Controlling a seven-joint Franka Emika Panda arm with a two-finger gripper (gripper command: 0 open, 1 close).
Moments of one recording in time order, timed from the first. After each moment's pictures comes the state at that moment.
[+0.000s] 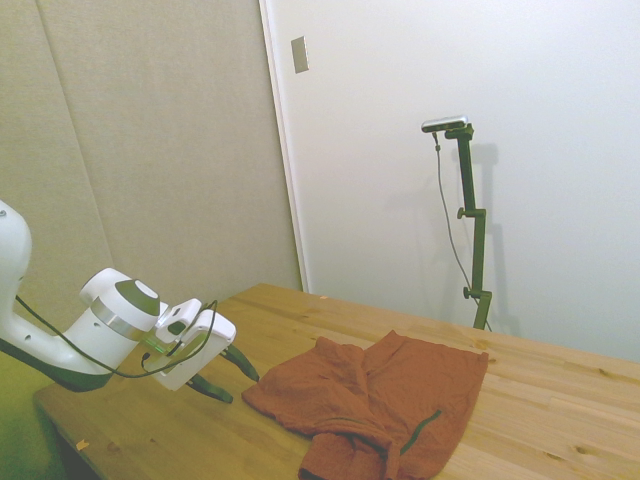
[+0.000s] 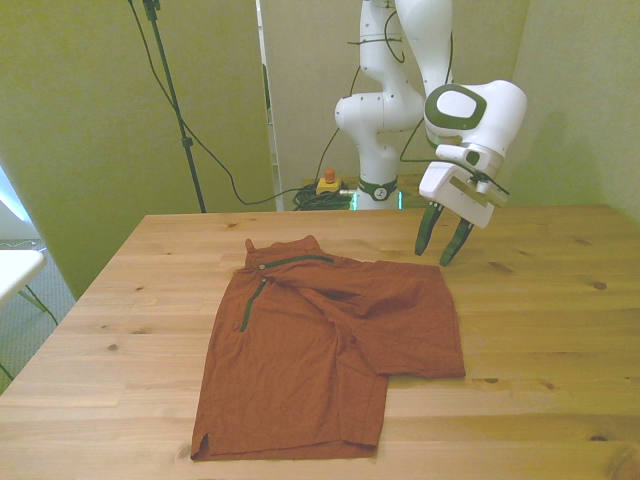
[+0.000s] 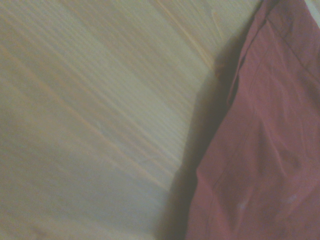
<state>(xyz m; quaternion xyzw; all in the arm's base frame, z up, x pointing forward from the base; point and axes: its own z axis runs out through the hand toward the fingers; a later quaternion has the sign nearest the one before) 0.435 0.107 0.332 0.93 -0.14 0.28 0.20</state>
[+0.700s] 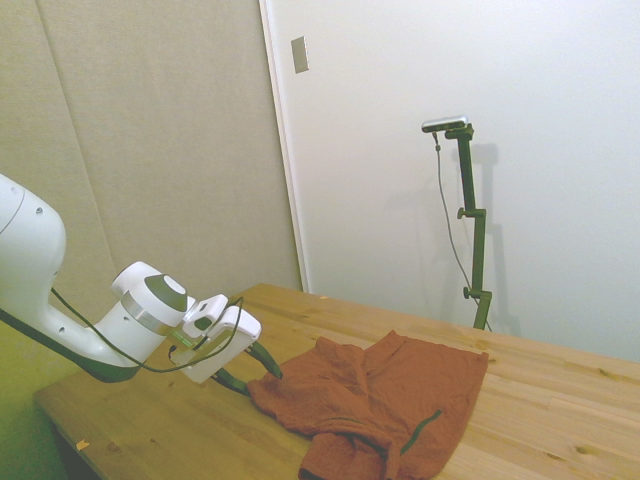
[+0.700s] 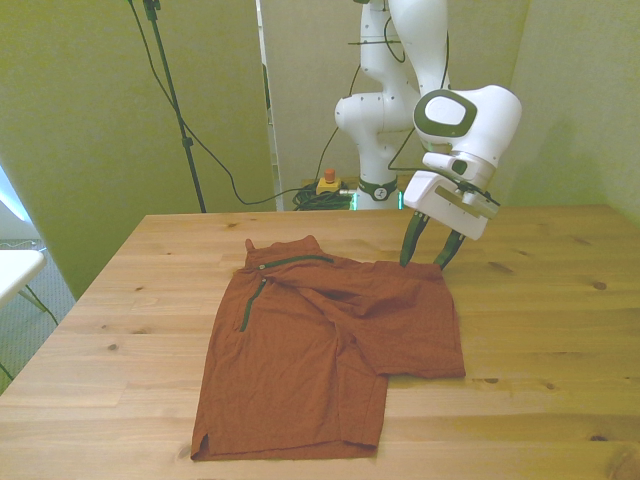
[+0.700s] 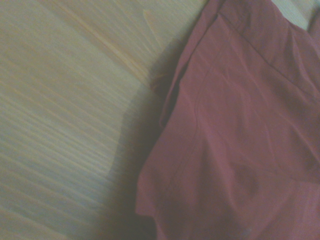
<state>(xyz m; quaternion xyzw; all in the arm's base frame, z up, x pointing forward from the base) 0.469 0.075 0.333 0.92 -0.18 0.27 0.20</state>
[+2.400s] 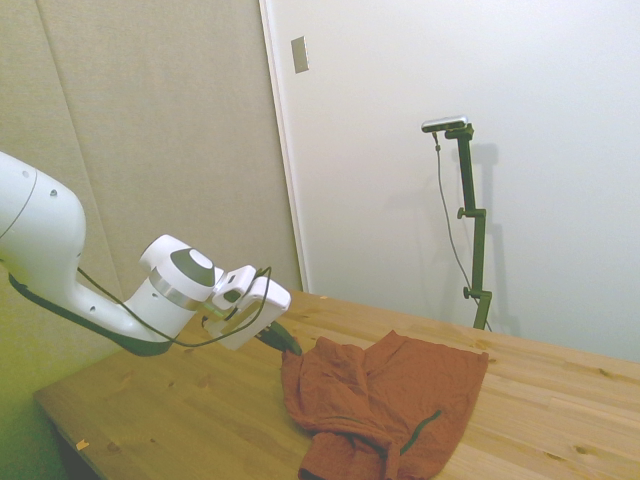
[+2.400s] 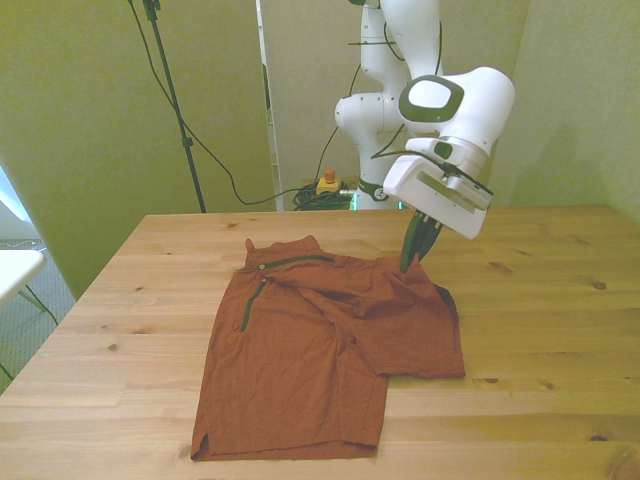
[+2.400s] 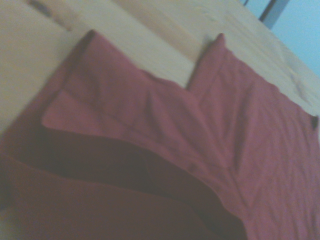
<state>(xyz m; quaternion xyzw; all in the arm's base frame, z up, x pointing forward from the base) 0.527 0.011 0.399 0.89 -0.25 0.32 0.19</state>
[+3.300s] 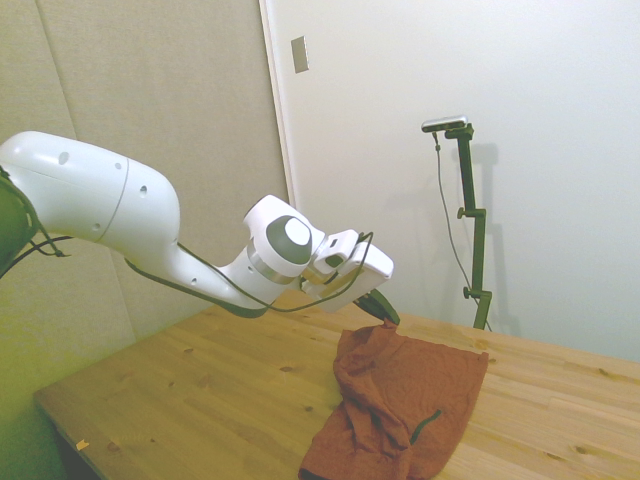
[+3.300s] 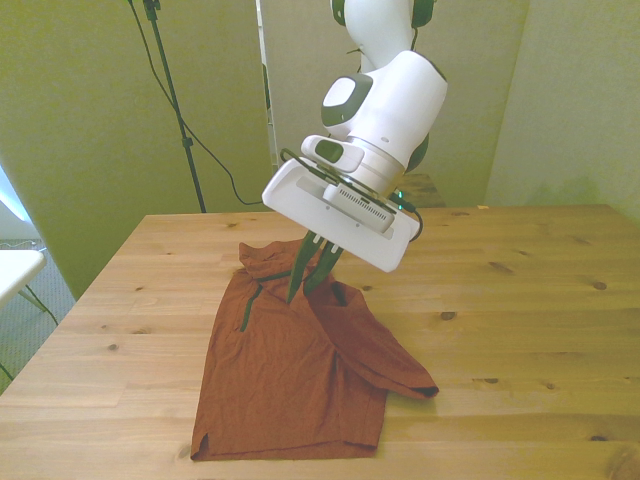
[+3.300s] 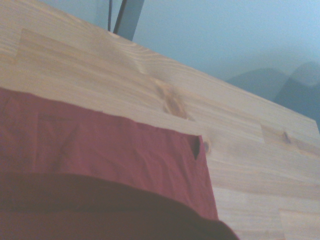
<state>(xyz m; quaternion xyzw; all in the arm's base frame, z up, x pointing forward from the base) 0.651 -0.136 0.439 0.86 -0.35 0.33 0.19</state>
